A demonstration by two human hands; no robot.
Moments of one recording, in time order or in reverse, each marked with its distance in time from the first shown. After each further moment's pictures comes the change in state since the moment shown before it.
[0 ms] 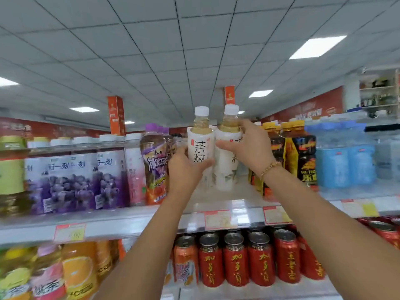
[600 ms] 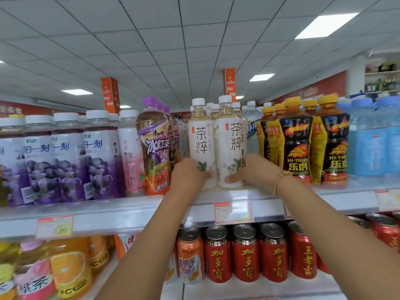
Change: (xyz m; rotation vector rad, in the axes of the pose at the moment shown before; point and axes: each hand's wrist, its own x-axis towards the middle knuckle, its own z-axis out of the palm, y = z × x) left_hand 0.014 -0.062 0.017 0.314 -0.363 -0.221; right_hand -0.010 0.074 0.060 -0.176 -0.652 0.387
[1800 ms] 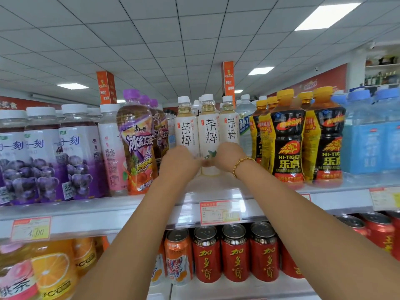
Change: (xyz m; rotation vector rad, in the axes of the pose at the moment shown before) left_hand 0.011 0.026 0.002 0.251 0.087 0.012; right_hand 0.045 -0.024 0.015 -0.355 0.163 0.019
